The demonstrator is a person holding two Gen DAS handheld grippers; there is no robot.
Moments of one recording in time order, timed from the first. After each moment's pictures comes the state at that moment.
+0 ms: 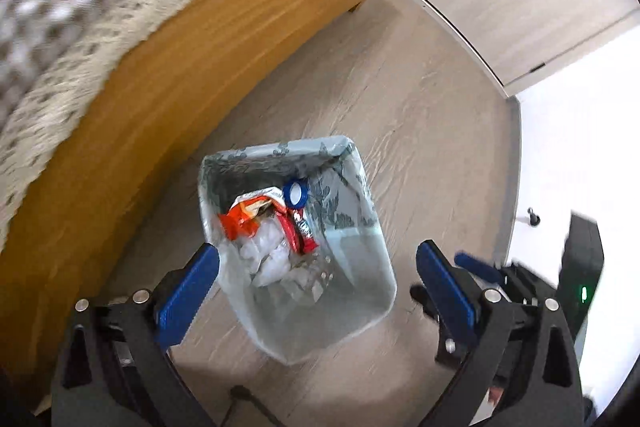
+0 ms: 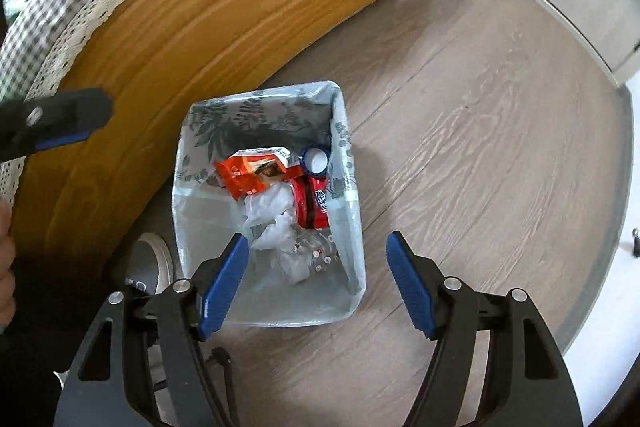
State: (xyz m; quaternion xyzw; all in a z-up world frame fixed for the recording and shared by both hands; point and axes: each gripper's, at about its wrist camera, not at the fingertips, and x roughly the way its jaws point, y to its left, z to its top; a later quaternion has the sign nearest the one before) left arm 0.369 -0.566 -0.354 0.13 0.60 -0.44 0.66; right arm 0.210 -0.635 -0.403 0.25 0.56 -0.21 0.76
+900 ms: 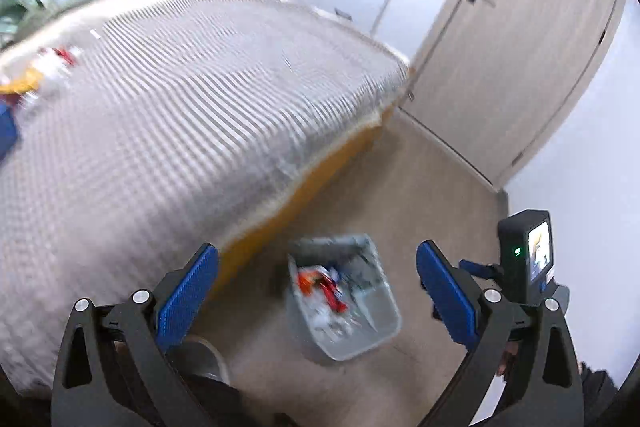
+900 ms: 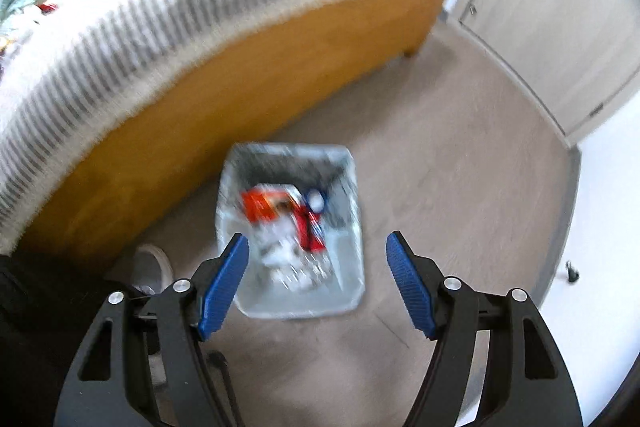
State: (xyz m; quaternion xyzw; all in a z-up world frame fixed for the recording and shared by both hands) left arm 0.375 -0.357 -0.154 0.04 0.41 -0.42 0.81; right arm 0.255 -0.547 -0.265 0.13 0.52 -0.26 0.80
